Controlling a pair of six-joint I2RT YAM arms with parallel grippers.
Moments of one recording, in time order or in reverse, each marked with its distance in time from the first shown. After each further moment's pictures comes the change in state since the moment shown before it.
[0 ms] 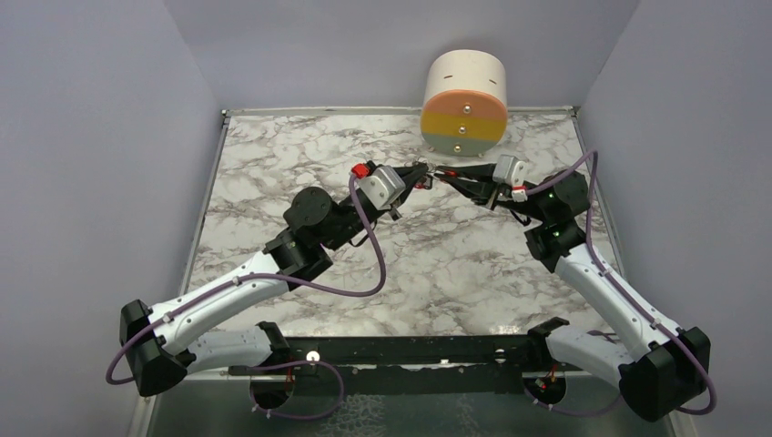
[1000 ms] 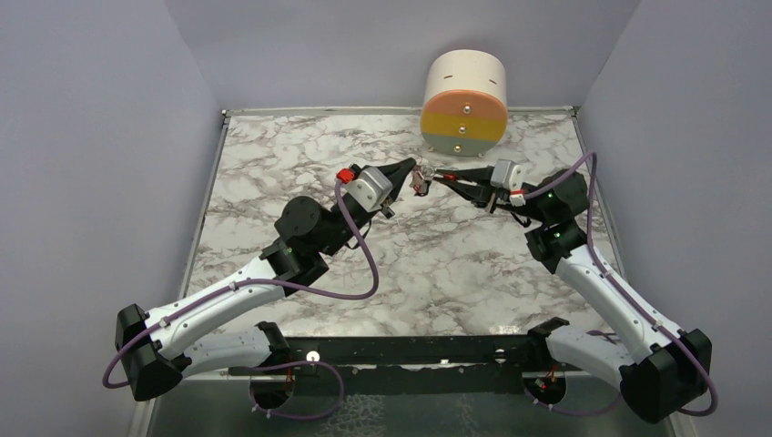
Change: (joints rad) left arm -0.004 -0.051 -0.072 0.104 -0.108 0.031; right arm 0.008 -0.010 0.001 -0.038 -0.029 -0.045
